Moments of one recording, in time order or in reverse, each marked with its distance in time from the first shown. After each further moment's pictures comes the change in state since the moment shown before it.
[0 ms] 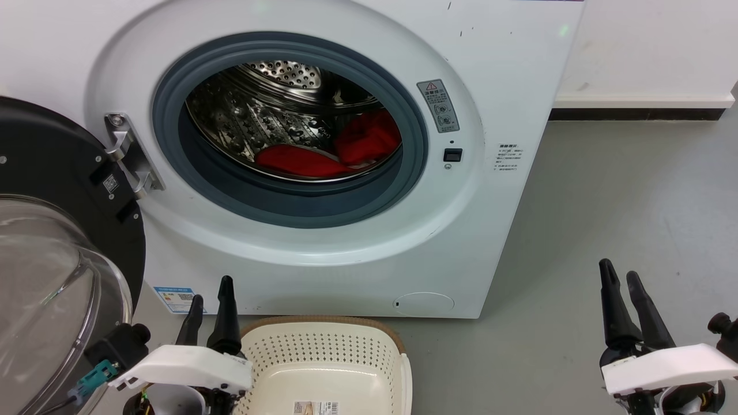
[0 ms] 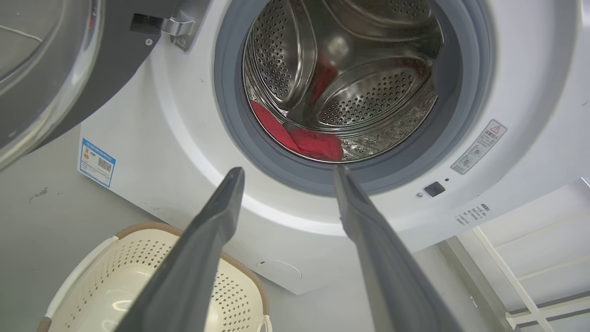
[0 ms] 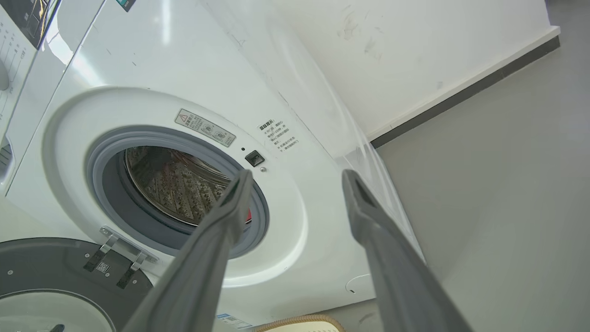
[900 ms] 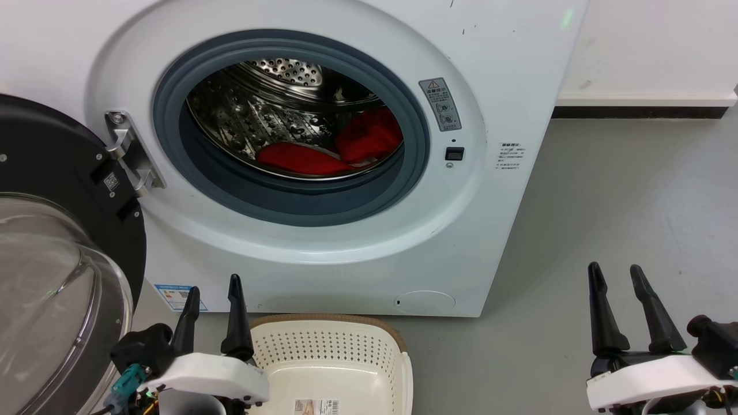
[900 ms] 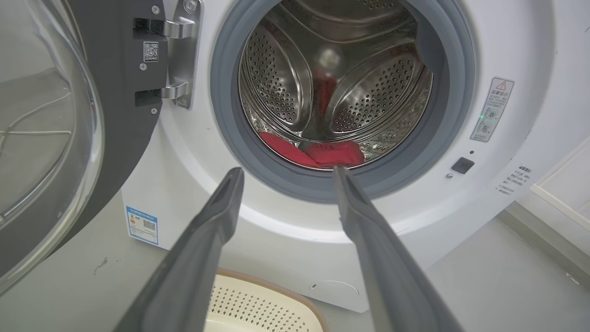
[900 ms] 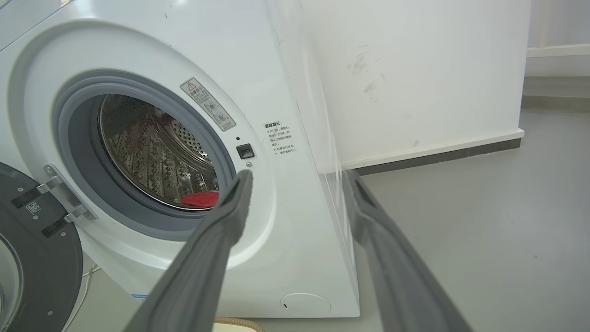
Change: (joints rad) left arm 0.025 0.011 -0.059 -0.044 0.296 0.047 -0.078; right arm 0.034 0.000 0.023 -0.064 -0.371 0.000 -0.077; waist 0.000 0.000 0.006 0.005
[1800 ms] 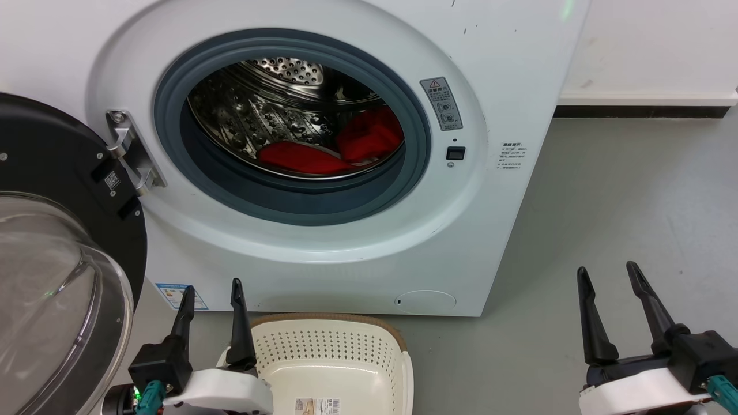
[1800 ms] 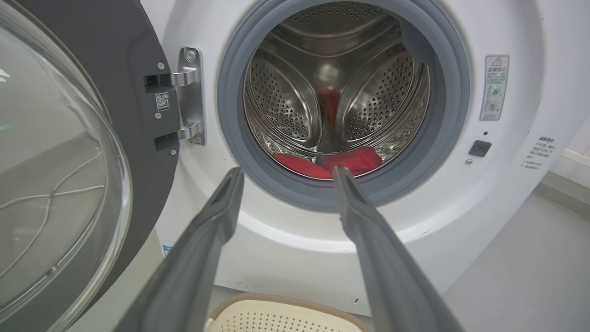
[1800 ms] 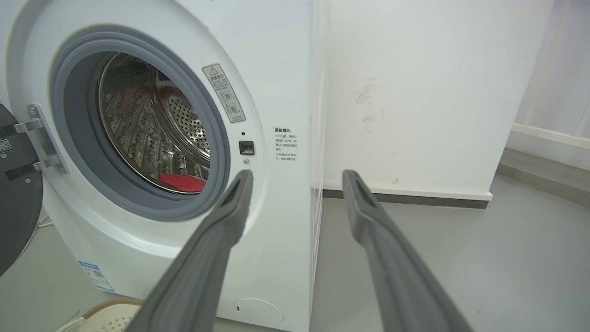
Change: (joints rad) left arm 0.037 -0.027 0.019 -0.026 0.240 -0.004 -0.061; right arm 0.029 0.000 0.015 -0.047 -0.275 0.000 -0.062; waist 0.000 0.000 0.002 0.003
